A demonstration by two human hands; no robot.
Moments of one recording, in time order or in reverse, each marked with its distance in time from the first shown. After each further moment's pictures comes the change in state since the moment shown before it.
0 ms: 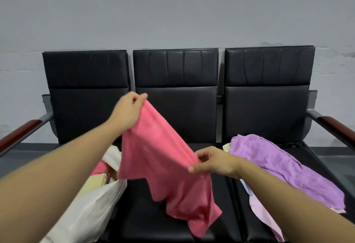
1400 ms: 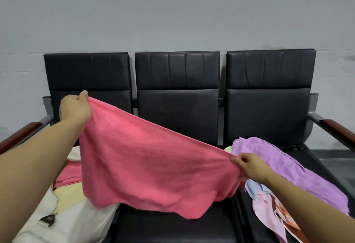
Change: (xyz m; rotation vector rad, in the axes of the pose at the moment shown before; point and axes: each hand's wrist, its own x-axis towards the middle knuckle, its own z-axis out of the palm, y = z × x) left_hand 0.031 -0.075 -0.085 -0.004 0.440 -0.393; right_hand -0.021 0.093 -0.061 -0.284 0.628 0.312
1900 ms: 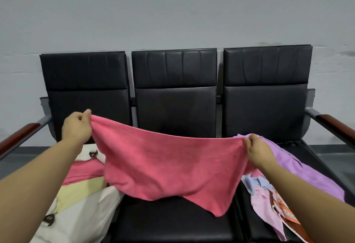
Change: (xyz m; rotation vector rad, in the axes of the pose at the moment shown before) left_hand -0.027 -0.042 0.003 0.030 -0.138 0.023; right_hand 0.013 -0.008 -0.018 -0.115 0.368 0.053
